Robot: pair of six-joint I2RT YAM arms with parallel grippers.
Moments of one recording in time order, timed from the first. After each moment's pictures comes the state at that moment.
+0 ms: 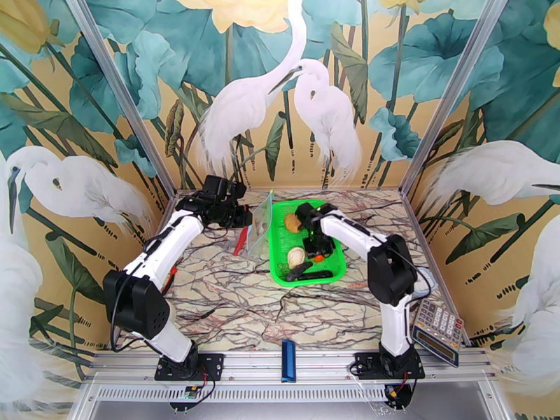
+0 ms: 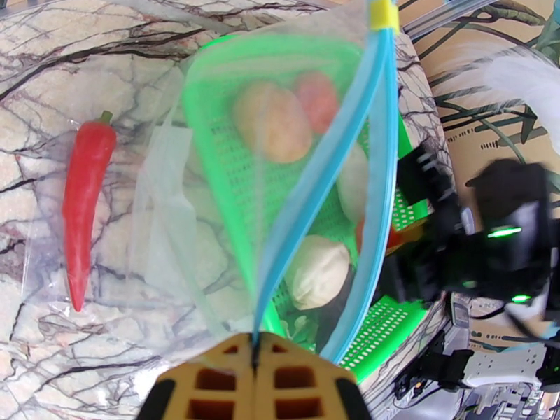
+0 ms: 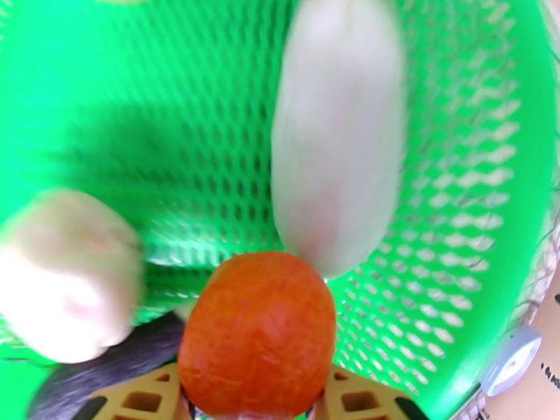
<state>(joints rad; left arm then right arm) -0.27 1.64 1.55 -0.83 0.39 -0.16 0.56 1.98 1.74 -1.19 0.10 0.37</state>
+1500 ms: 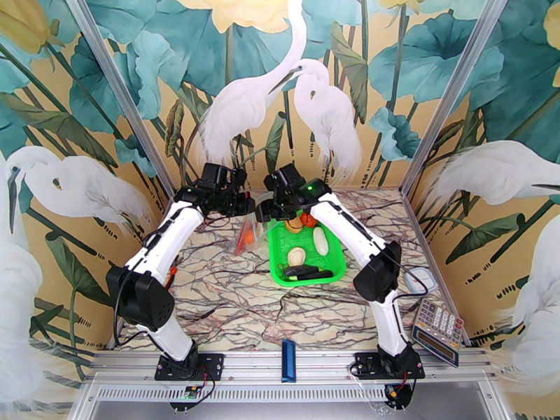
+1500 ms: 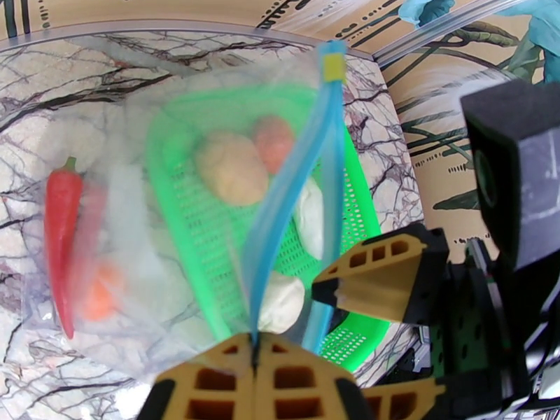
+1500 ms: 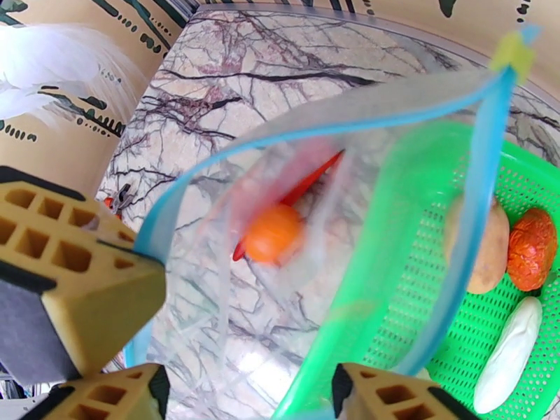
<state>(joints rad) -0.27 1.70 1.72 -0.85 0.45 -0.23 0.67 2.14 2.29 -1.05 -0.28 0.39</state>
